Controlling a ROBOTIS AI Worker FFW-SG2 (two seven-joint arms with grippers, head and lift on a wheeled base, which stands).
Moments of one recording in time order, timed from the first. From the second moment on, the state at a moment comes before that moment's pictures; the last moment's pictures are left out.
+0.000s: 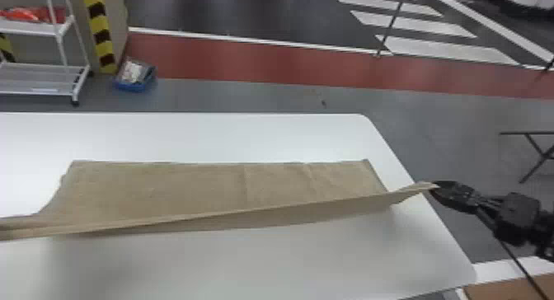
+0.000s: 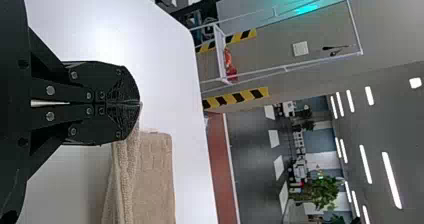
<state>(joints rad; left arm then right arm) 0.72 0.34 0.05 -2.44 0.19 0.49 0.37 0.15 -0.50 -0.65 -1.48 -0.09 0.02 1.23</state>
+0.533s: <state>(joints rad) 0.78 0.34 0.09 -2.57 0.16 0.74 0.40 0.05 -0.49 -0.57 -1.42 0.00 -0.01 1.13</state>
